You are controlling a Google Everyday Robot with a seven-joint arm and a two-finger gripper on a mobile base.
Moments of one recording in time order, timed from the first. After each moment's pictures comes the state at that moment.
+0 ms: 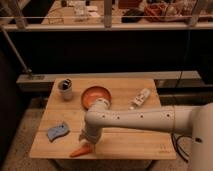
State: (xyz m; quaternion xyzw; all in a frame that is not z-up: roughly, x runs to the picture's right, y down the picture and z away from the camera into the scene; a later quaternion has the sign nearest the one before) arm -0.087 0.284 0.741 -0.31 -0.30 -0.36 0.83
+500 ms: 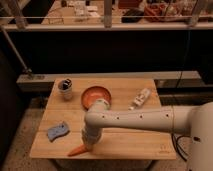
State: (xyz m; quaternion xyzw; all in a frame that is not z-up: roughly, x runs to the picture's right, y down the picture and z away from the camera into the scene) arm -0.085 0.287 0.741 -0.31 -0.30 -0.37 0.82
